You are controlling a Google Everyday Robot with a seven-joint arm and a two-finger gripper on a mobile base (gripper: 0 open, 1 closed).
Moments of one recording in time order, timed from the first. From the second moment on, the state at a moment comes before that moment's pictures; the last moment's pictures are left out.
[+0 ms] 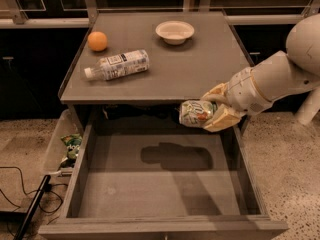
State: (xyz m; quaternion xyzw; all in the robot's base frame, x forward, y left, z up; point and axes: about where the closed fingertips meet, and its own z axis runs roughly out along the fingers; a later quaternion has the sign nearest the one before) arm 0.507 -0.146 0.840 -0.66 0.68 0.12 0.30
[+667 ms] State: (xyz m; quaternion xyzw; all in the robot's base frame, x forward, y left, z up) arm 0.593 -0.169 0.880 -0.63 0.69 0.10 0.35
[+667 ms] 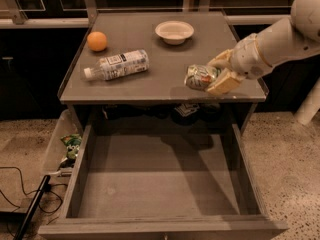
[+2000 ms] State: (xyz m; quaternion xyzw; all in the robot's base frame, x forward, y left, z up) arm 0.713 -0.163 0.872 -0.55 0.75 0.12 0.35
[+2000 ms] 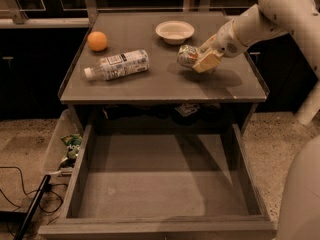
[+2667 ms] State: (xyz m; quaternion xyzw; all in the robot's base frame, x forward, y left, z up) arm 0.713 -0.162 0.871 -0.55 0.75 0.12 0.35
